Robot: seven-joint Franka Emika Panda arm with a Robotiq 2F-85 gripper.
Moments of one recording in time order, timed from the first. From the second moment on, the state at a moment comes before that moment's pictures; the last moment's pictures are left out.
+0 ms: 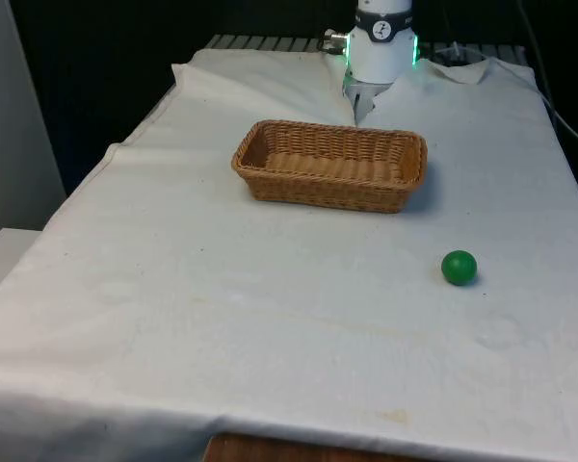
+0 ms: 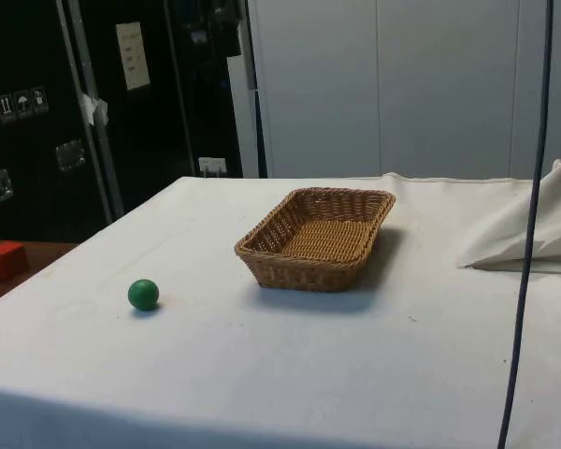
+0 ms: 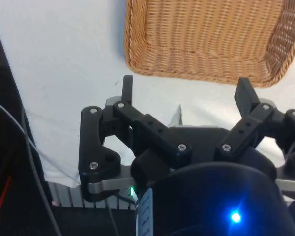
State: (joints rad) arm 0.34 0.08 -0.33 -1.85 0.05 1.85 -0.04
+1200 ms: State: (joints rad) arm 0.35 0.34 -0.22 -1.73 0.09 2.05 0.04
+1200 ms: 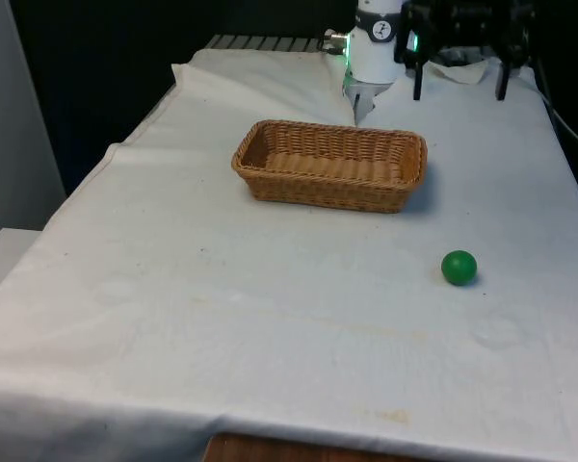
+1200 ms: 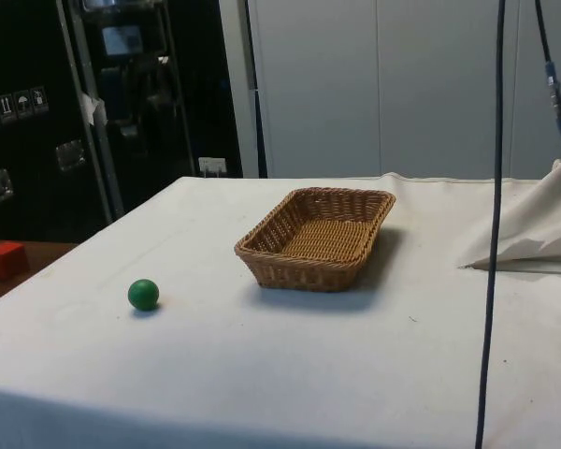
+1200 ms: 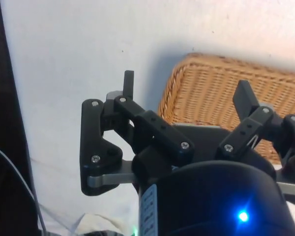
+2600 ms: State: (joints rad) arm 0.33 0.74 -0.20 -1.52 0.18 2.23 -0.06
